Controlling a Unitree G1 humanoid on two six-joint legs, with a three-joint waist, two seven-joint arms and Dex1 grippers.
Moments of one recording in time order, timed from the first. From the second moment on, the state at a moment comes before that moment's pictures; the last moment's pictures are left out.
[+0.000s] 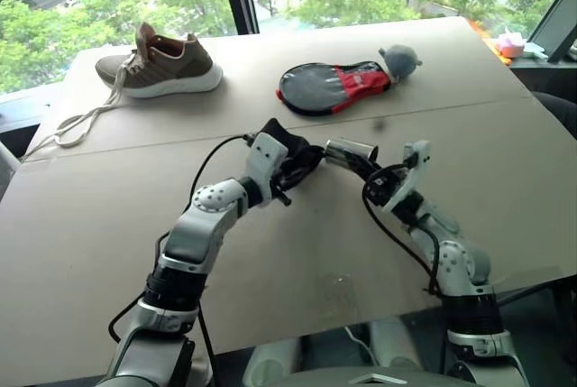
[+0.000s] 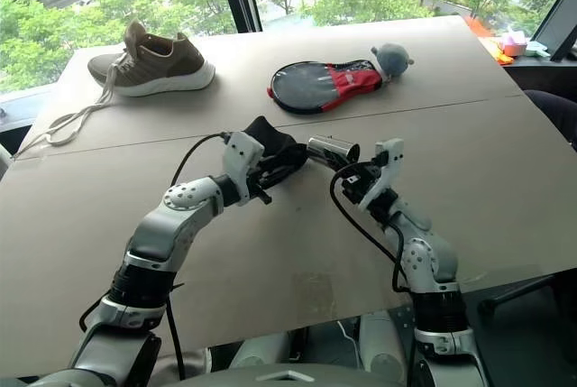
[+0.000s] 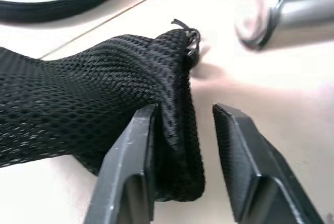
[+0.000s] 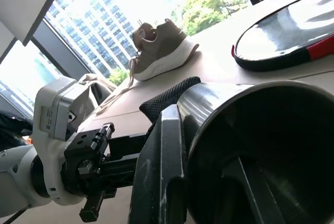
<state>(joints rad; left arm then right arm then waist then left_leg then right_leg) -0.36 0.45 -0.13 -0.11 -0.17 0.48 -0.51 -0.23 -0.06 -0.02 -0.16 0.67 0.45 0.52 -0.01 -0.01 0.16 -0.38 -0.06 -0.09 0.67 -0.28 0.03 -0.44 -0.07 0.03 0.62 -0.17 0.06</state>
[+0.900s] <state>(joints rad) -0.19 0.40 -0.20 -0.05 0.34 0.06 -0.12 -0.11 -0.18 -0.15 -0.31 0.81 0.61 0.39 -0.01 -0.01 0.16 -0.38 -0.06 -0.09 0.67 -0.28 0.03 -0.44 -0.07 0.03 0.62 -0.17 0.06</state>
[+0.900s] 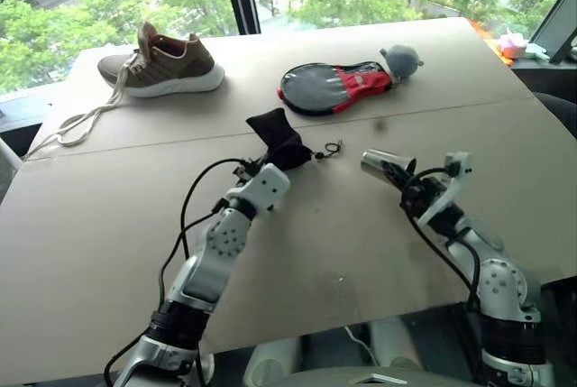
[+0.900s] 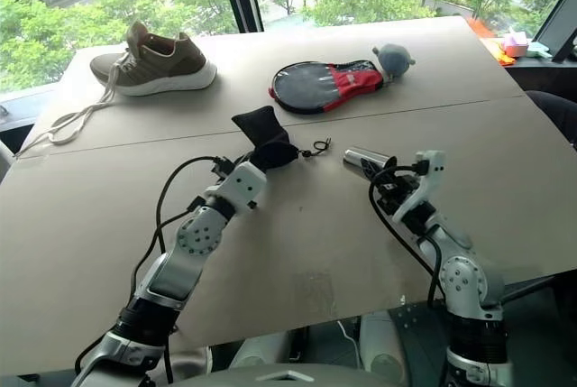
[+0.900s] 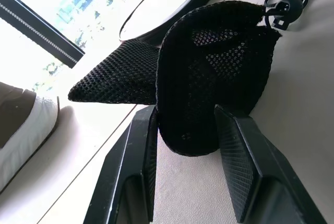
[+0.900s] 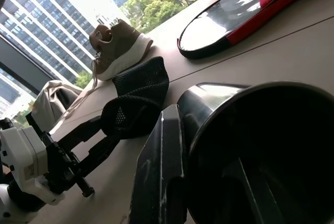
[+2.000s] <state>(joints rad) -0.31 0.21 0.04 -0.06 -0.14 0.21 -0.28 -0.18 -0.28 0.05 -0.38 0.63 0.57 0.46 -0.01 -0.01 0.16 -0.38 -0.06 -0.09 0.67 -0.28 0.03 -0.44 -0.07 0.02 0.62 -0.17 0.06</state>
